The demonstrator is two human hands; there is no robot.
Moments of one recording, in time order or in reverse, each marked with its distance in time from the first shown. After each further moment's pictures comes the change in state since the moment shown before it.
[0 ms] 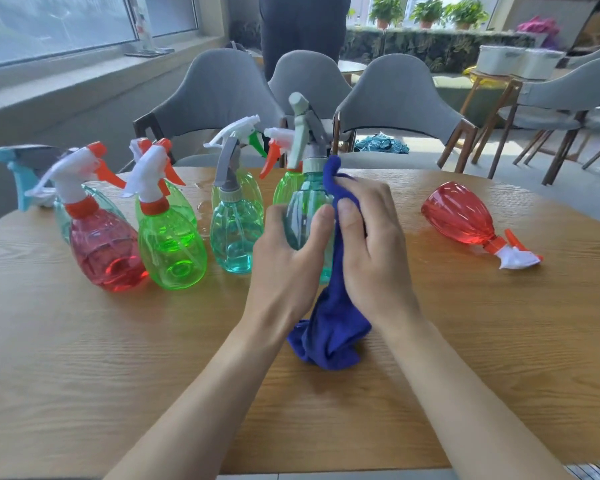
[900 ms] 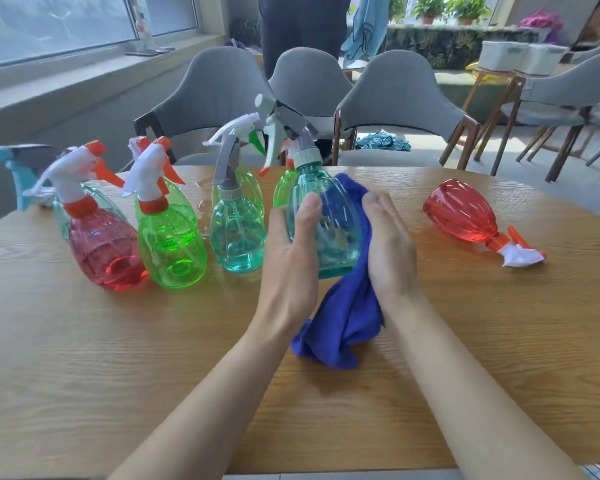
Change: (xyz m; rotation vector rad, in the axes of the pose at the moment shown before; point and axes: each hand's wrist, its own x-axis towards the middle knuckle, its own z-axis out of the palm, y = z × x) left_hand 0.000 -0.004 0.011 -0.239 -0.036 -0.132; right_hand 0.008 0.003 -0.003 0.435 0.045 0.448
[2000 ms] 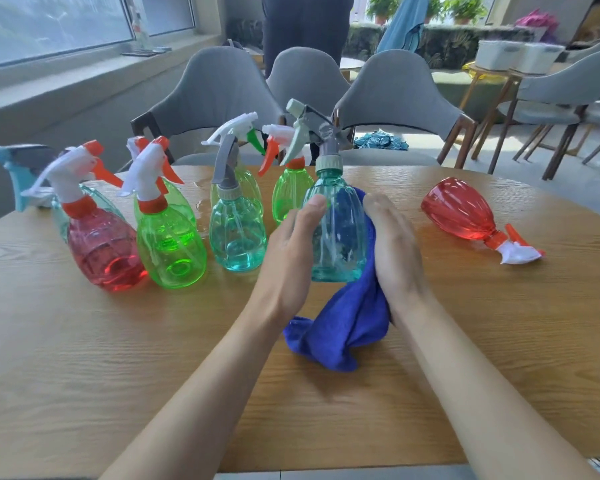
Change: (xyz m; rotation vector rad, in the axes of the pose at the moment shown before) left_hand 0.010 0.003 -0.010 0.040 -0.166 -0.091; right_hand 0.002 0.002 -0.012 -0.015 -0.083 0.065
